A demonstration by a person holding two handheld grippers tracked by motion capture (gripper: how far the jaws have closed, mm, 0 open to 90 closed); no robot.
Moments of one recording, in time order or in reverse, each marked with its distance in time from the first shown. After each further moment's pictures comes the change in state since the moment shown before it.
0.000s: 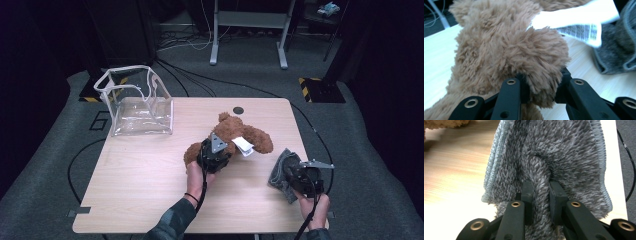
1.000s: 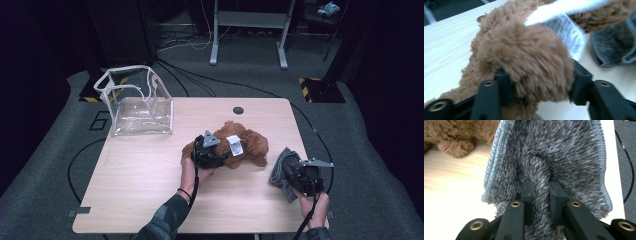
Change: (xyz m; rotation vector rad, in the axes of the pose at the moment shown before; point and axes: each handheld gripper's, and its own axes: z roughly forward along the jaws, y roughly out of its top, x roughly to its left) left arm 0.026 -0.010 0.007 0.034 -0.022 -0.033; right arm 0.002 0.004 0.000 0.000 -0.007 -0.003
